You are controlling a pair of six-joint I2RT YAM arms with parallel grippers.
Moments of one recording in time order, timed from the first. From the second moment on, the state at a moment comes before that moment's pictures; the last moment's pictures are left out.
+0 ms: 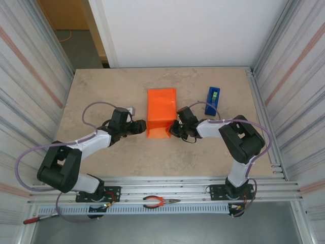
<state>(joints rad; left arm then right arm) -0.43 1.41 0.65 -0.01 0.19 -0.50 0.62 1.80 0.87 0.02 -0.24 1.00</state>
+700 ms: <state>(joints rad) -0.51 1.51 0.65 0.02 0.19 -0.50 0.62 1.80 0.86 0.03 -0.24 1.00</state>
